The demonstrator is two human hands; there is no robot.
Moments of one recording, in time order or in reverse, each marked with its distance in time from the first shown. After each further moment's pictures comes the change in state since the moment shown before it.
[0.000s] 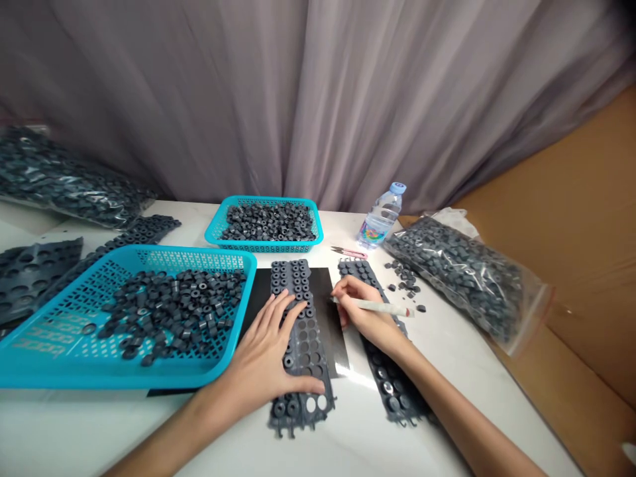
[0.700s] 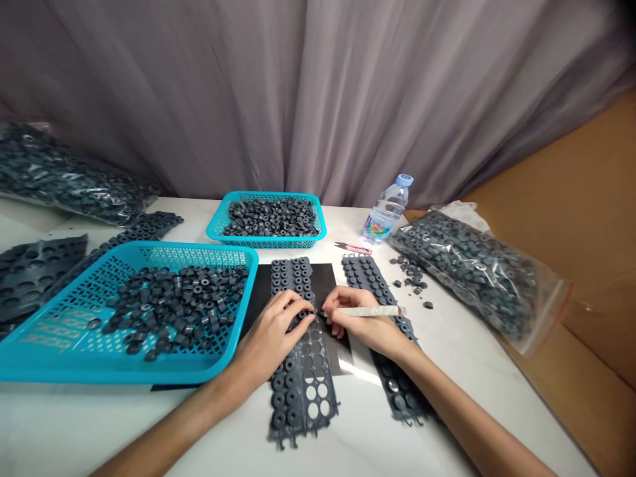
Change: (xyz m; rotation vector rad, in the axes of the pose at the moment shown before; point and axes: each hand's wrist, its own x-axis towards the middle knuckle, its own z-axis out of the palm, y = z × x) left_hand 0.027 0.003 -0.003 -0.277 0.140 0.016; right_hand -0.007 -0.001 0.009 0.150 -0.218 0.102
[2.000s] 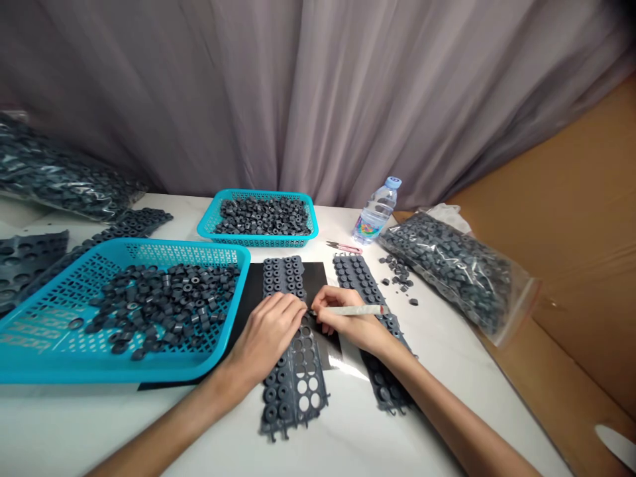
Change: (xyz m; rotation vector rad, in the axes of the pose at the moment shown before) left_hand 0.001 0.006 0.002 0.179 0.013 0.119; right_hand 0.000 -0.006 0.006 -0.110 -0.001 -0.002
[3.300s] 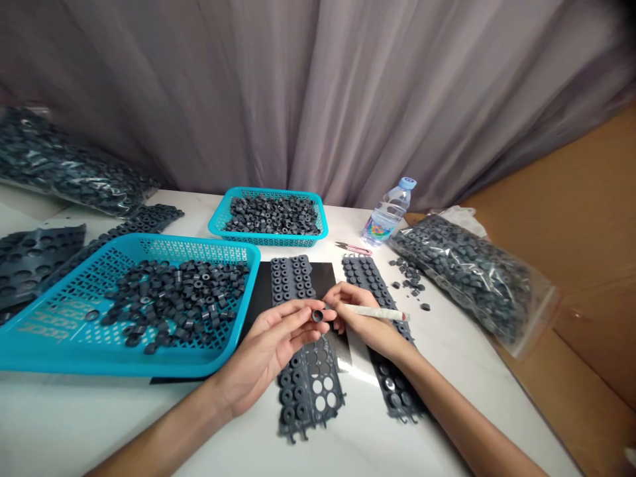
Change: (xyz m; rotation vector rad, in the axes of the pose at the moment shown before) left_hand -0.009 0.038 -0.034 -1.746 0.007 -0.692; right_hand 0.001 0.005 -0.003 0.055 0.065 -0.017
